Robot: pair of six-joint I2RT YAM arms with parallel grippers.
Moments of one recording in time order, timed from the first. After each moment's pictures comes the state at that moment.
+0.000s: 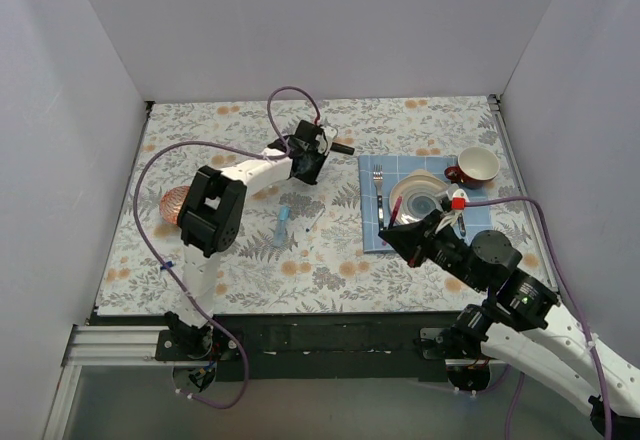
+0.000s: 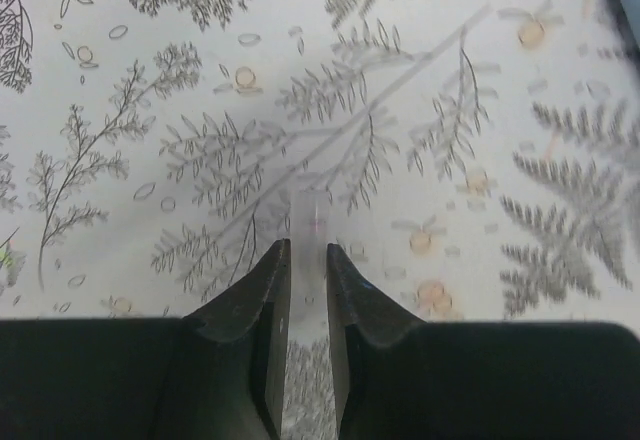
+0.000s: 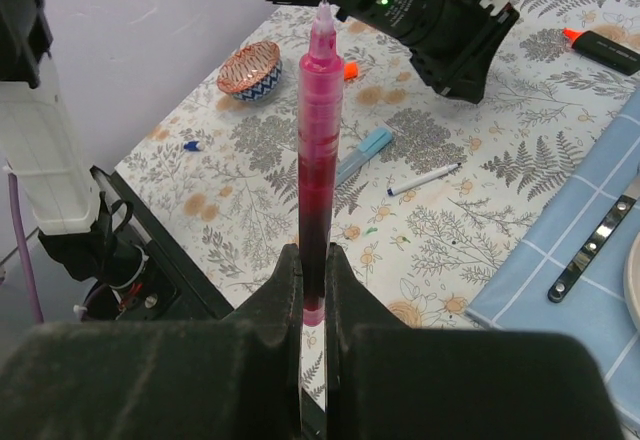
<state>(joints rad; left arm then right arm) -0.55 2.18 1.64 -0.36 -0.08 -0.02 0.88 0.43 0.59 -0.24 0.01 0.42</state>
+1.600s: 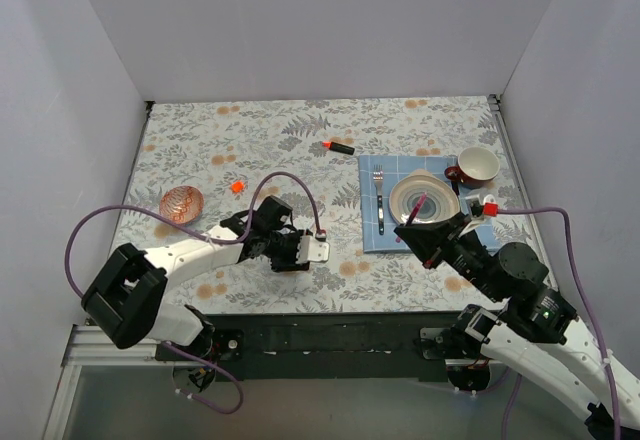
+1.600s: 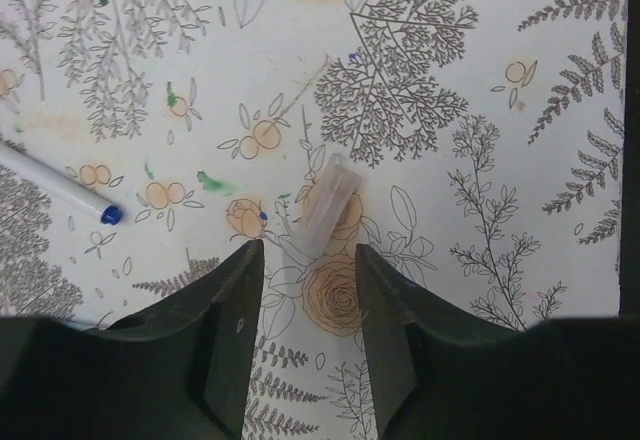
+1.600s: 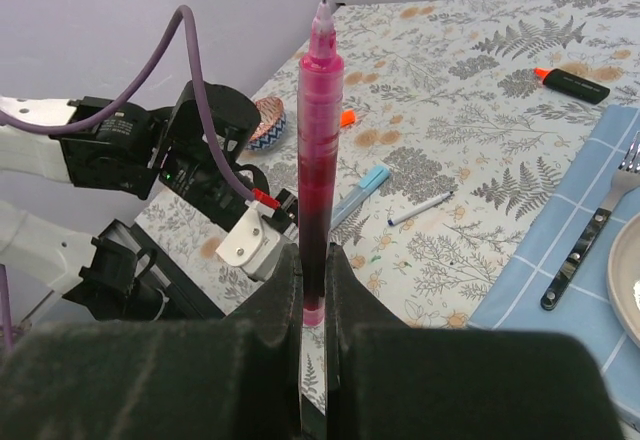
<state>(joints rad) -0.71 1.38 0.70 -0.35 0.48 0.92 0.88 0.30 0.62 -0.30 0.08 0.47</state>
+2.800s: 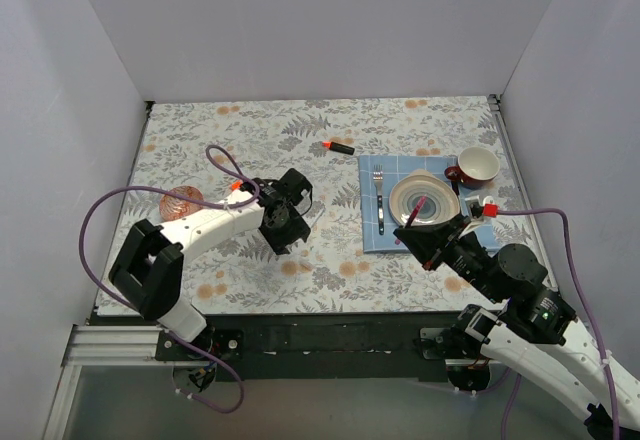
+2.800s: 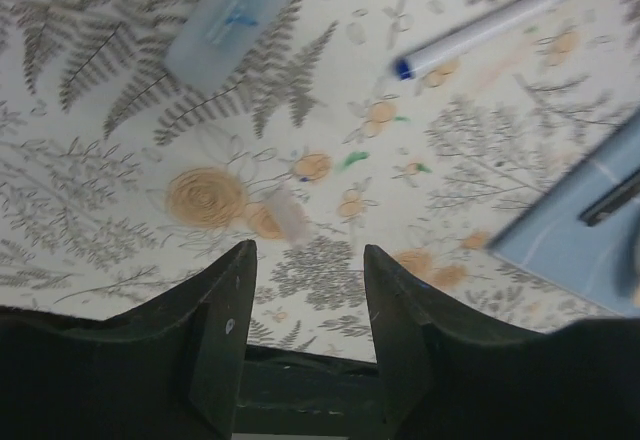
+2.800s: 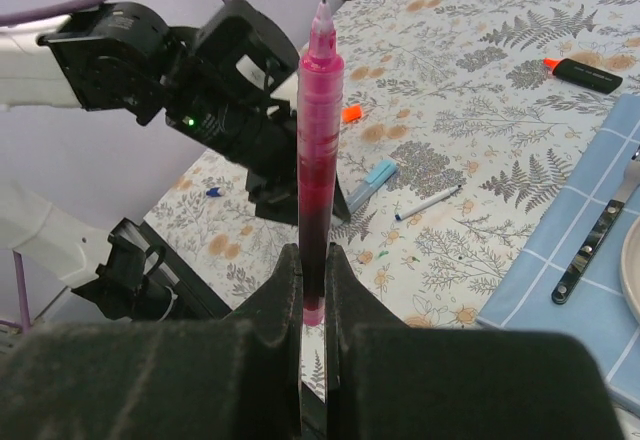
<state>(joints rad) -0.72 1.55 1.15 -0.84 -0.15 -1.31 0.88 0.28 0.60 -0.30 0.08 0.49</state>
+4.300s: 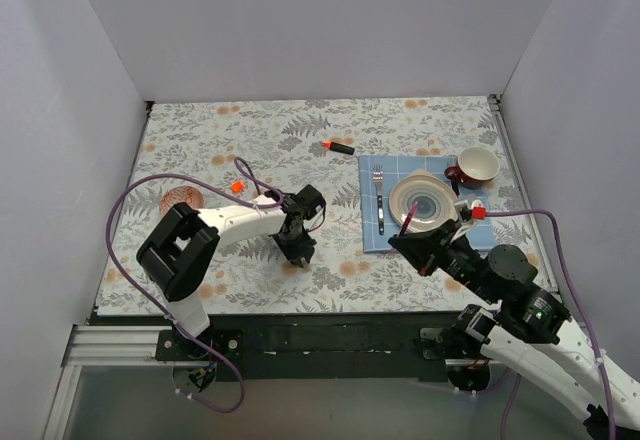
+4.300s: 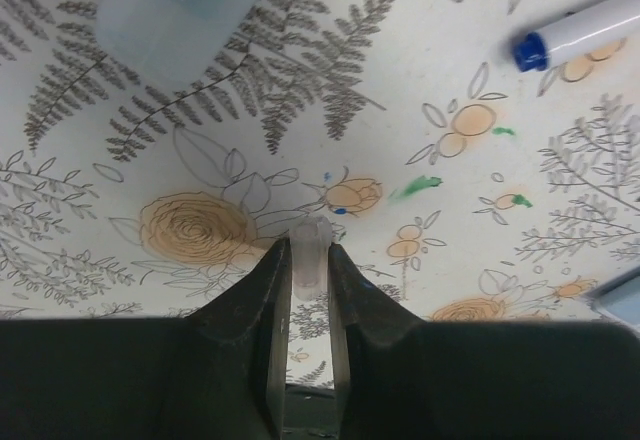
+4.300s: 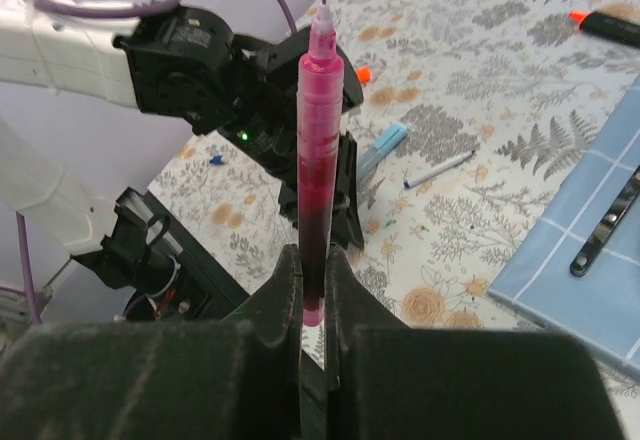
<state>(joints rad) -0.78 1.74 1.07 -0.78 -0.07 -1.35 0.88 0.26 0.57 -0.32 0.04 0.51</state>
